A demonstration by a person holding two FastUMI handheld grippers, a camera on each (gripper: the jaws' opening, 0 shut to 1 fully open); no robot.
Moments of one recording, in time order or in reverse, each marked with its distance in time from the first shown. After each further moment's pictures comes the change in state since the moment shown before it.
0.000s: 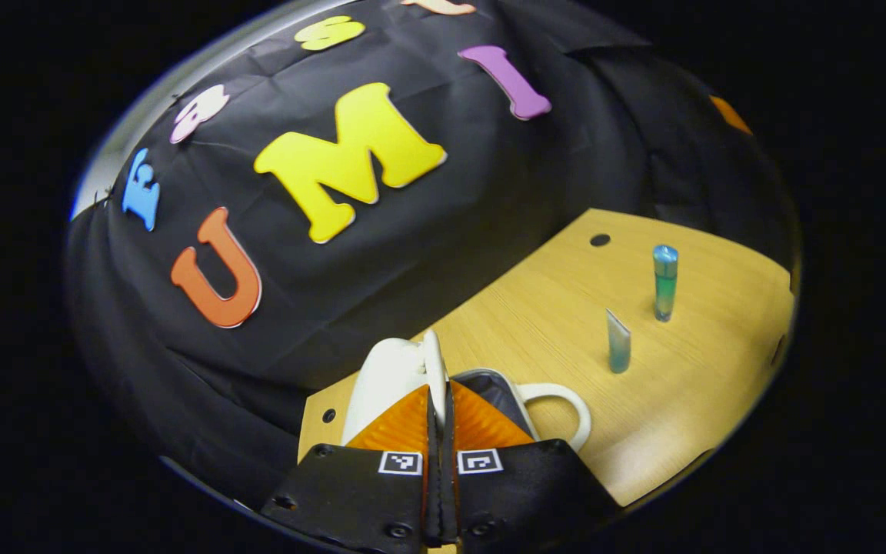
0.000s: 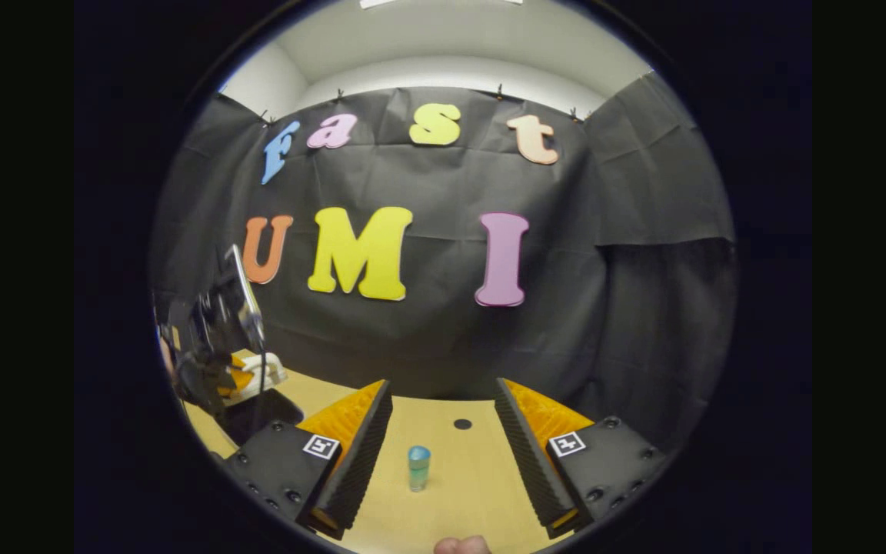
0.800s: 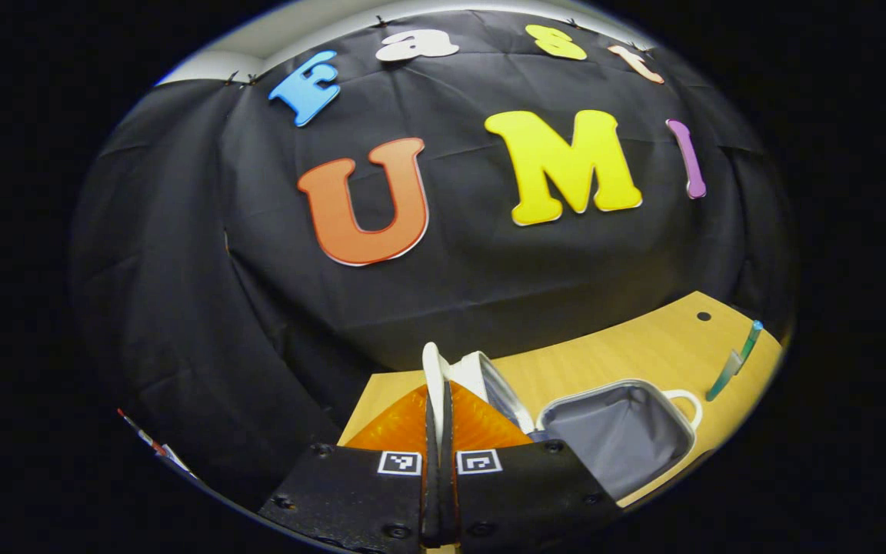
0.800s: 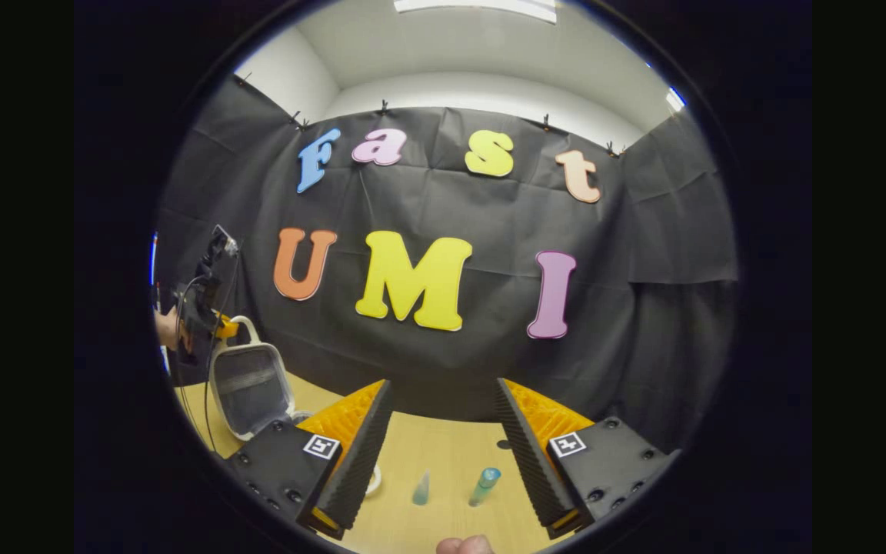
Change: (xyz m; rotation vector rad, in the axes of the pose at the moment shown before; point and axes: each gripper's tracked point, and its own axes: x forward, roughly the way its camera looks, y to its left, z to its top) left arm 0.013 0.260 -0.122 -0.371 -0.048 0.180; right arm -0.023 0.119 0.044 -0.057 -0.042 0.027
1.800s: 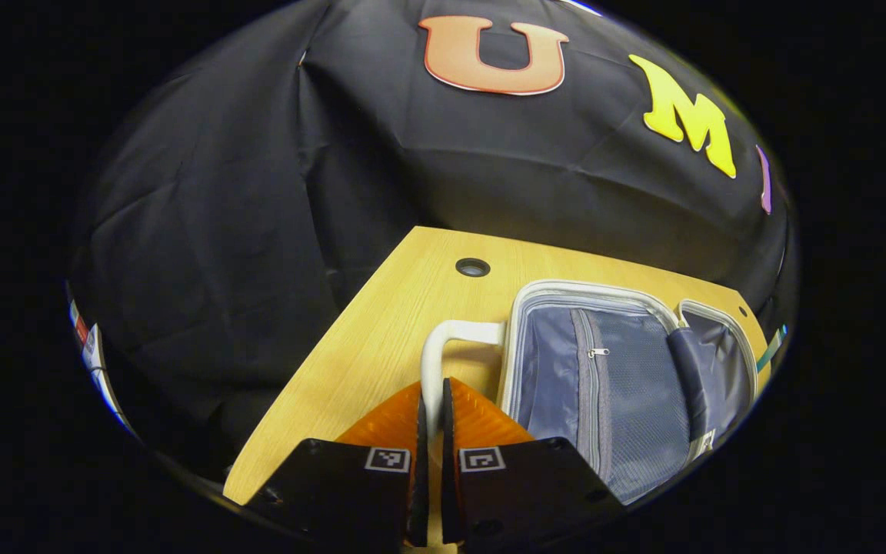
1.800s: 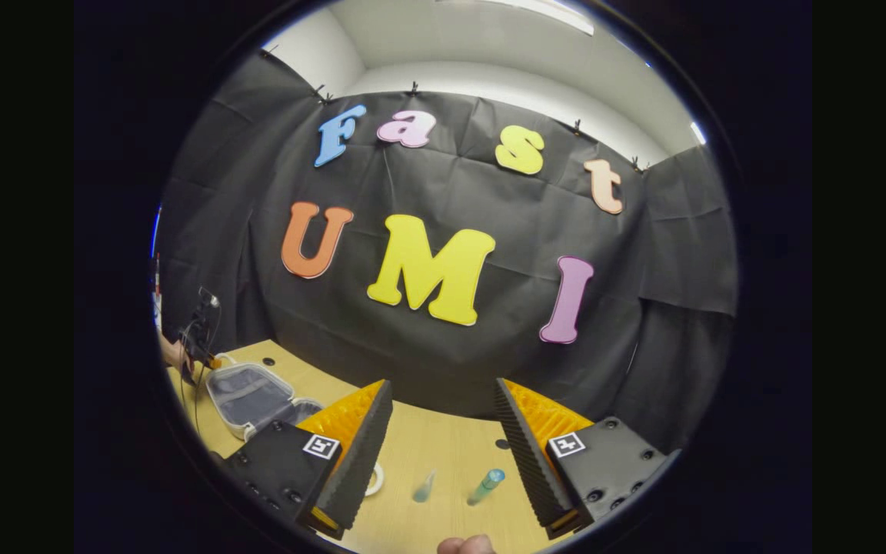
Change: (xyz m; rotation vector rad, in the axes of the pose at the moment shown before) left arm 0.079 0.067 -0.231 -0.312 0.331 -0.003; right arm 0.016 0.042 0.007 -0.104 0.049 0.016
